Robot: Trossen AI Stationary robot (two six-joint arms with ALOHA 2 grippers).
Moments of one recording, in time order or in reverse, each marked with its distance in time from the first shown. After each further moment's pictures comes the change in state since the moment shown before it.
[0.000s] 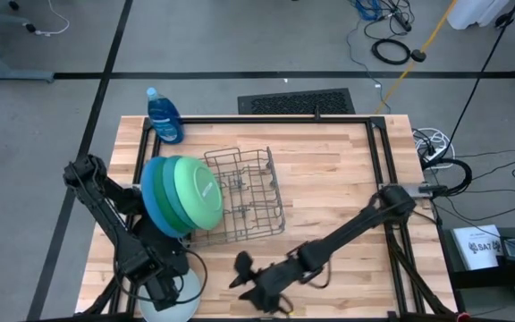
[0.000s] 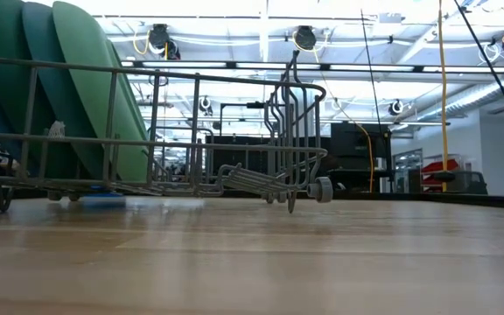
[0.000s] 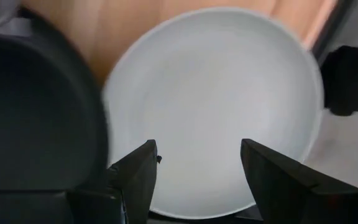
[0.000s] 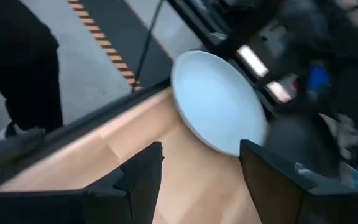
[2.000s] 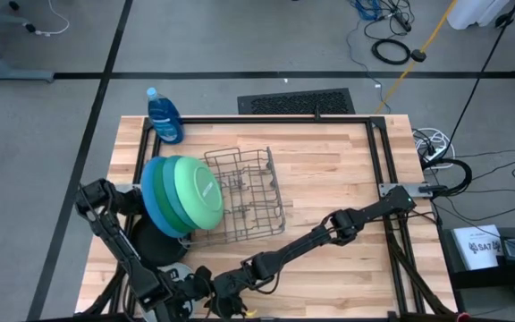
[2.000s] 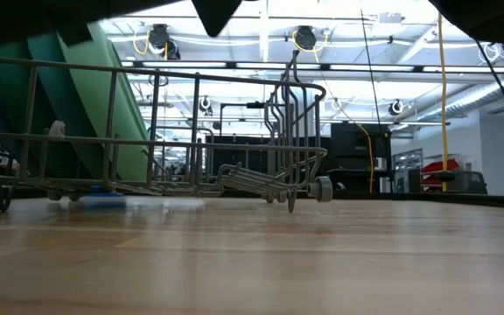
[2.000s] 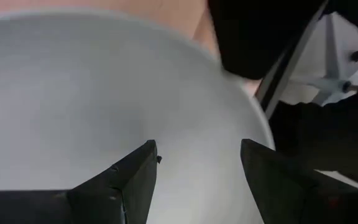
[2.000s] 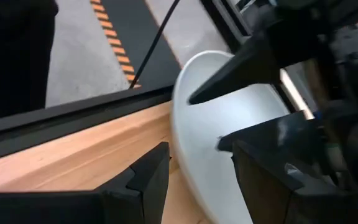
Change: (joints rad) left arm -0.072 0.260 0.000 0.402 -0.095 -0.130; right arm -0.100 0.605 0.754 -0.132 -0.187 -0.209
